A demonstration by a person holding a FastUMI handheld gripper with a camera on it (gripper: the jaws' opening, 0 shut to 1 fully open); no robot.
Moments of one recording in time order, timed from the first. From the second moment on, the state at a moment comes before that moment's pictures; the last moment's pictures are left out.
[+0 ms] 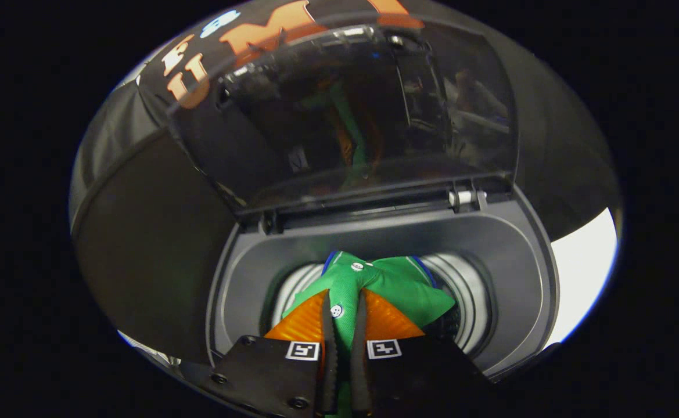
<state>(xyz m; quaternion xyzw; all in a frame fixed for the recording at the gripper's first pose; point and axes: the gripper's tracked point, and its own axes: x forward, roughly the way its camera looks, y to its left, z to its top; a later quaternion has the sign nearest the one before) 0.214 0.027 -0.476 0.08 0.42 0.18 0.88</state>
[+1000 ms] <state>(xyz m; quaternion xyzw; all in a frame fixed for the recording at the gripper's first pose) 0.240 0.030 -0.553 0.01 0.54 0.13 0.83</state>
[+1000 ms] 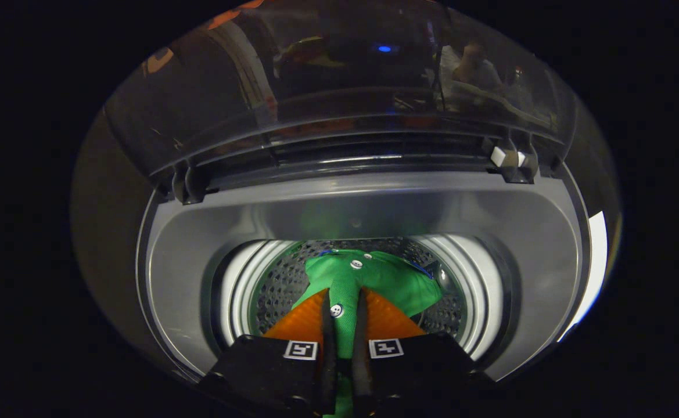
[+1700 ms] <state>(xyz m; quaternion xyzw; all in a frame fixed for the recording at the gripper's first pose) 0.235 0.027 -0.522 0.01 0.49 0.13 0.86</state>
